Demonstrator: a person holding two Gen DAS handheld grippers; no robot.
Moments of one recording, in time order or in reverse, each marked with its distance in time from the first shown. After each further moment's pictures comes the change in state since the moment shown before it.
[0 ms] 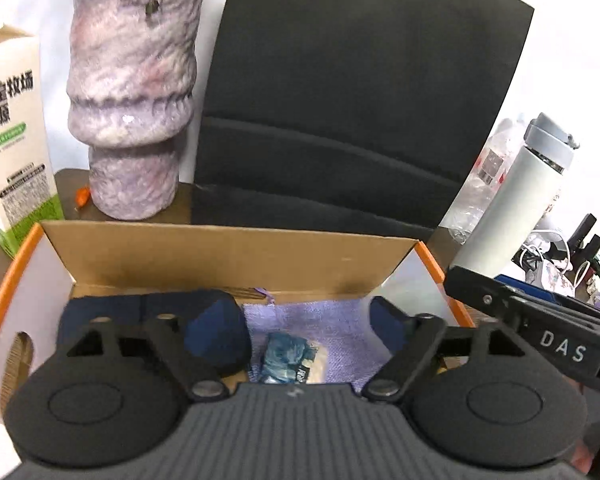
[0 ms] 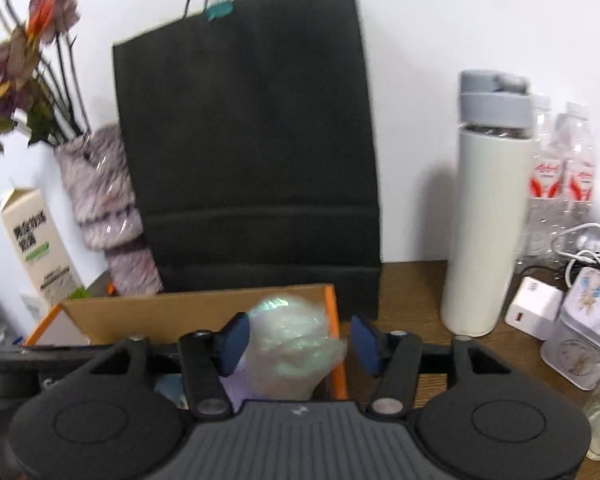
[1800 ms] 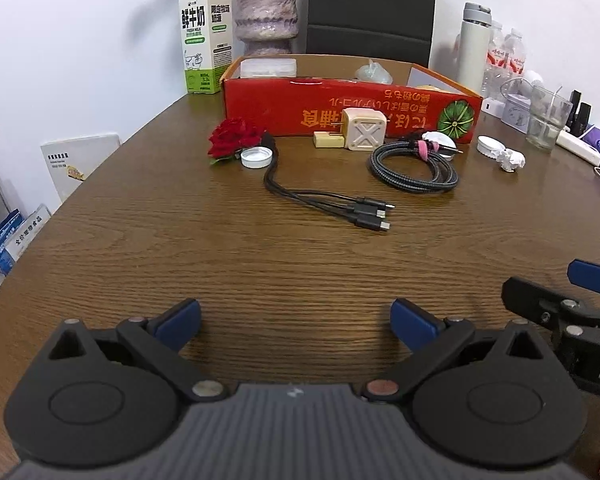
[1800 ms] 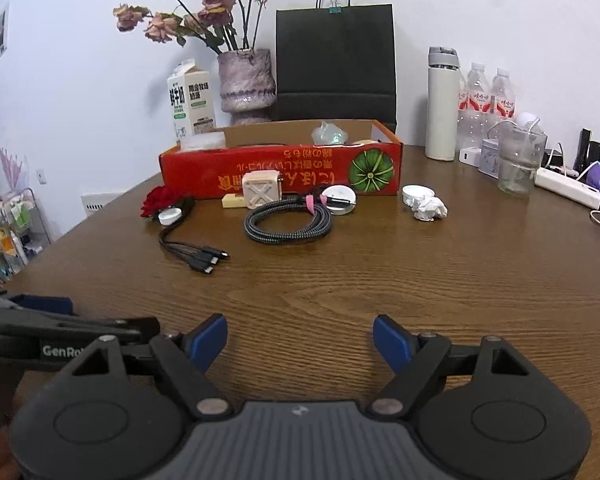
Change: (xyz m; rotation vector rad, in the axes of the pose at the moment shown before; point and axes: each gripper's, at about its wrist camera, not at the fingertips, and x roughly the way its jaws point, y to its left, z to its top) left arm -0.255 0.014 -0.303 0.086 0.006 0.242; right arm -0.286 0.074 -0.264 -0.124 0.047 0.016
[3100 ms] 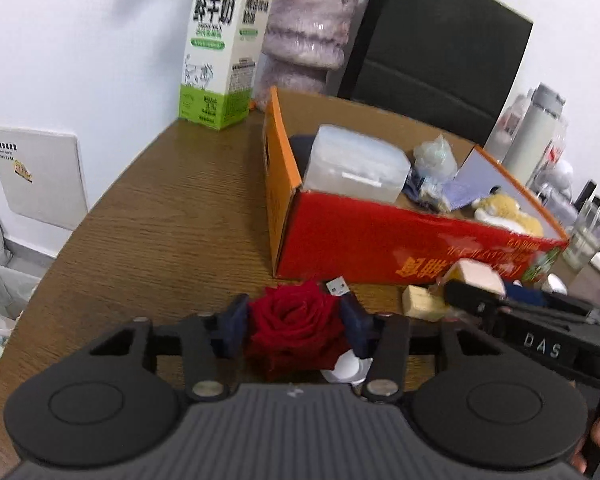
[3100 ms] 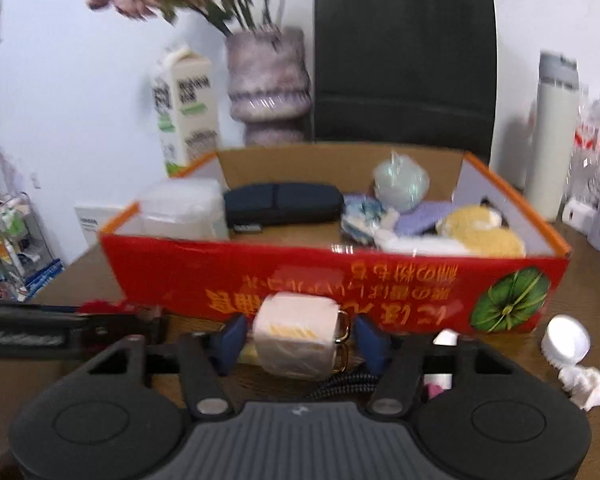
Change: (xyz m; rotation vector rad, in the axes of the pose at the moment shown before) left arm 0.135 0.104 0.133 -0.138 -0.027 -0.192; right arm 0.197 0.031 0.129 0.001 0.023 0.072
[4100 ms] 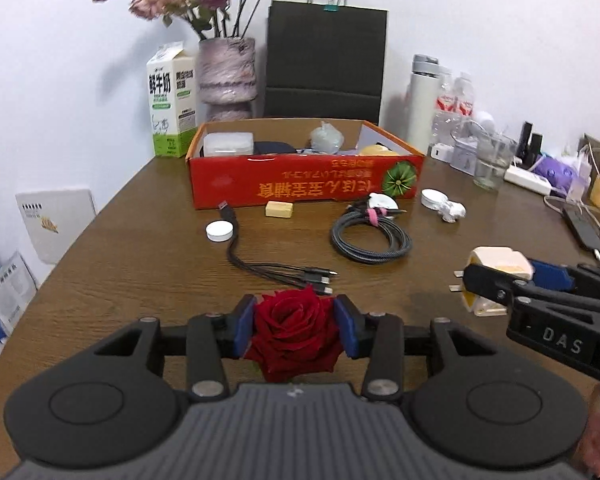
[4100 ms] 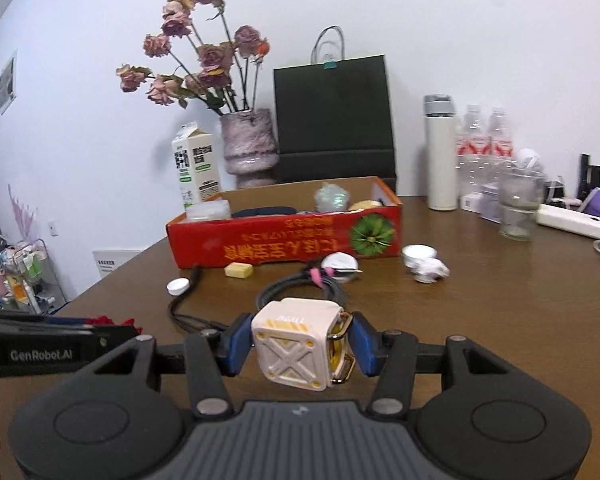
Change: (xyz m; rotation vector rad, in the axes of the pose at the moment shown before) left arm -0.165 -0.135 -0.129 0.211 -0.104 0.071; right arm -0.220 -0.027 -0.116 0.027 -0.195 -0.045
